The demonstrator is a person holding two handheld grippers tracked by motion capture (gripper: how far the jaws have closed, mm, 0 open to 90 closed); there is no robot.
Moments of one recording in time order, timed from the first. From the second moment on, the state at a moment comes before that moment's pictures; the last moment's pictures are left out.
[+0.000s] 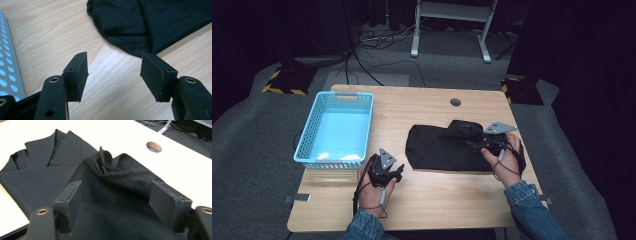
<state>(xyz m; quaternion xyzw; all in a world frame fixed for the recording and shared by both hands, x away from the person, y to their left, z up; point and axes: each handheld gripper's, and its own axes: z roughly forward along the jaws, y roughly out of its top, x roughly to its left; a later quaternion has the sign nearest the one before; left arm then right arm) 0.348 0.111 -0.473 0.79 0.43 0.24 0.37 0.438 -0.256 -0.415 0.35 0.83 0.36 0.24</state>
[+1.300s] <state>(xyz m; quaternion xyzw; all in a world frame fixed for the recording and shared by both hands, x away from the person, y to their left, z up) 0.338 0.113 -0.466 0.80 0.41 0.23 0.38 0.386 -0.256 -0.405 0.25 0.87 0.36 0.21</state>
